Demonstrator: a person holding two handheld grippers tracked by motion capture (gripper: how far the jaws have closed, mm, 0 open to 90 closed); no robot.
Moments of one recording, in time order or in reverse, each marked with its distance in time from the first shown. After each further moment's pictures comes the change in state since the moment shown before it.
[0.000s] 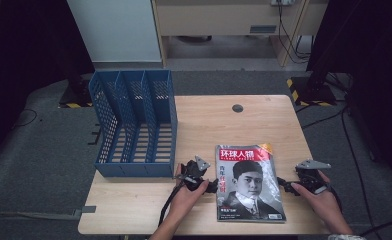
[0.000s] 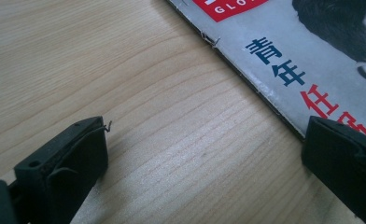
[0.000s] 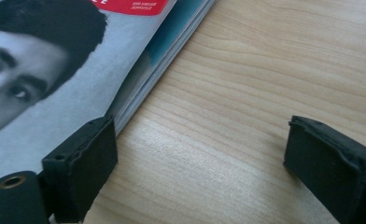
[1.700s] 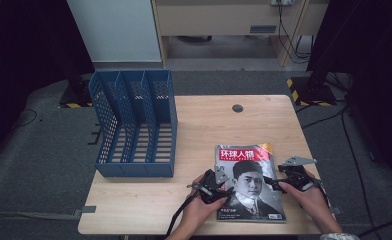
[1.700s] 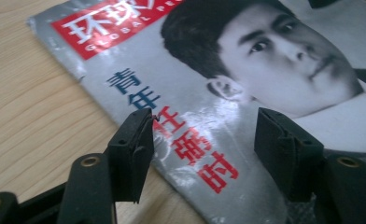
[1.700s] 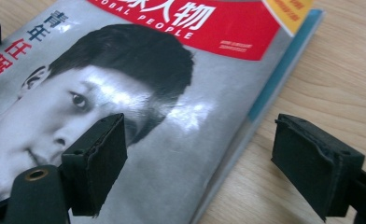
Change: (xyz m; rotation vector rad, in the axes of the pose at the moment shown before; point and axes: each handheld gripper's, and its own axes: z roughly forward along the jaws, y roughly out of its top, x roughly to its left) left arm -0.057 0.008 -0.011 -0.043 -0.118 0.112; right arm 0.031 0.022 0.015 -0.018 0.145 -0.048
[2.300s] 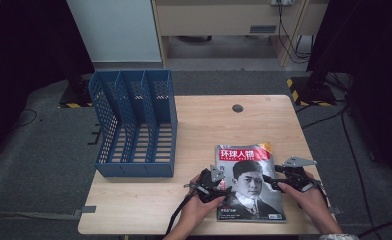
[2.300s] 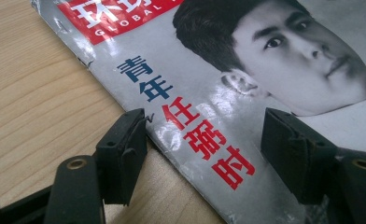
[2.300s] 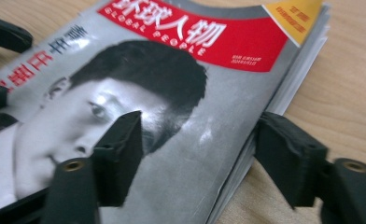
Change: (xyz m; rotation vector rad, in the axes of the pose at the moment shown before) left arm 0.009 -0.008 0.005 -0.008 -0.022 -0.037; right arm 0.008 0.003 -0.007 -0.054 0.008 -0.021
